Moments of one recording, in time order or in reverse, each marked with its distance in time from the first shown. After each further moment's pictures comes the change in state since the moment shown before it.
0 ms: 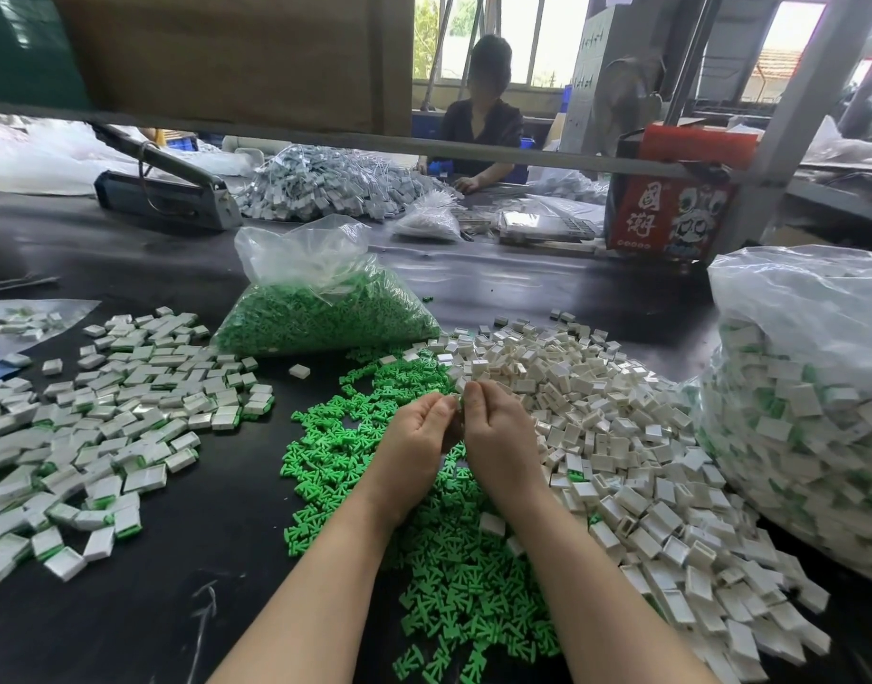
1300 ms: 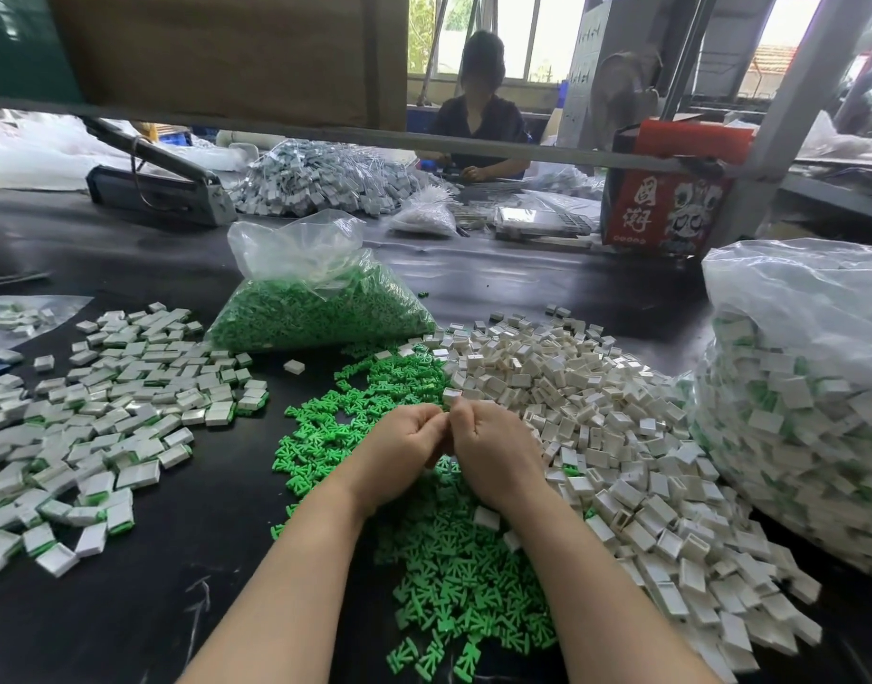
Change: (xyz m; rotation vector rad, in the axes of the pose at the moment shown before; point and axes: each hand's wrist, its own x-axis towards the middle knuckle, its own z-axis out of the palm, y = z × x) left_hand 0.009 -0.013 -0.022 0.362 -0.142 -0.043; right_hand 0.002 0.013 -0.004 -0.361 -0.171 -0.049
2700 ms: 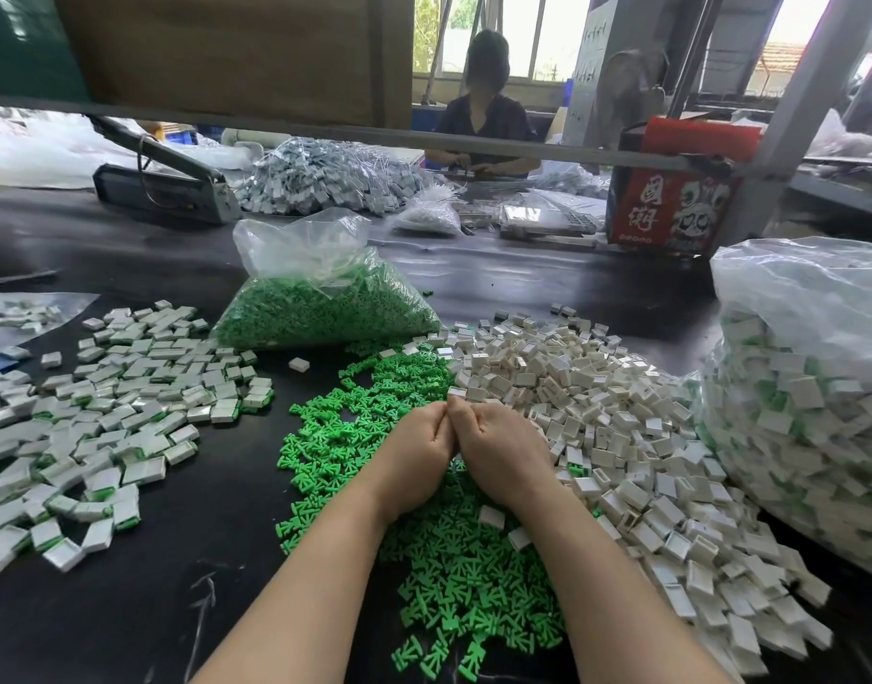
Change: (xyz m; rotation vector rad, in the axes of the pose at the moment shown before) left_hand -0.001 0.004 0.015 0.029 0.093 0.109; right_hand 0.004 0.003 -0.004 -0.060 -0.104 0.015
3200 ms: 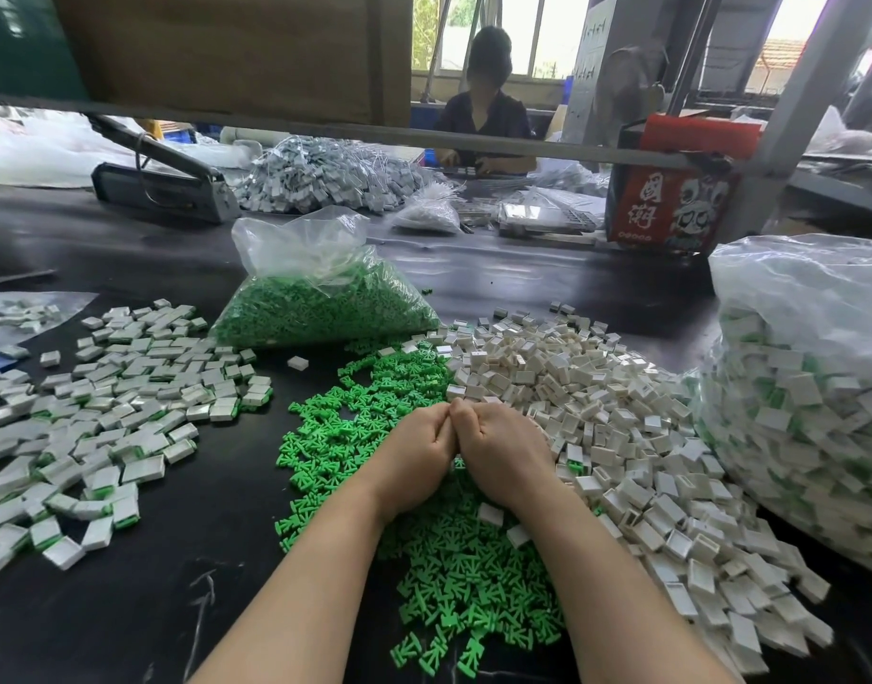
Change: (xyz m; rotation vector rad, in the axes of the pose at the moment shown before) left_hand 0.000 -0.001 -0.001 0.071 -0.037 -0.042; right_hand -0.003 0.001 -0.002 -0.040 0.004 -0.058
